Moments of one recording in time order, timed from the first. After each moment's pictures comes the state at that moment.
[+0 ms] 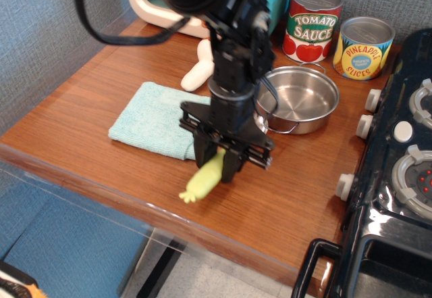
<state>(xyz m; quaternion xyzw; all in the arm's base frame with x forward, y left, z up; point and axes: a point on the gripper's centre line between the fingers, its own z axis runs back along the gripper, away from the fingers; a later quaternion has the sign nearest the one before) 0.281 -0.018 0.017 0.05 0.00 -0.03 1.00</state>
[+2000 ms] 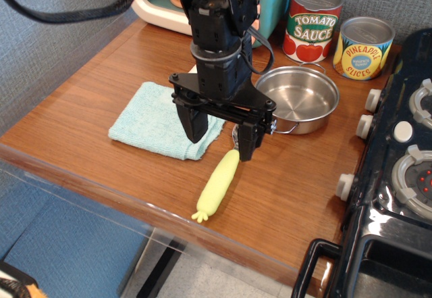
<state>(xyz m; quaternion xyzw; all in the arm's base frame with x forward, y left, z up) 0.276 -0.020 0.068 -0.02 -0.06 -0.02 1.00</state>
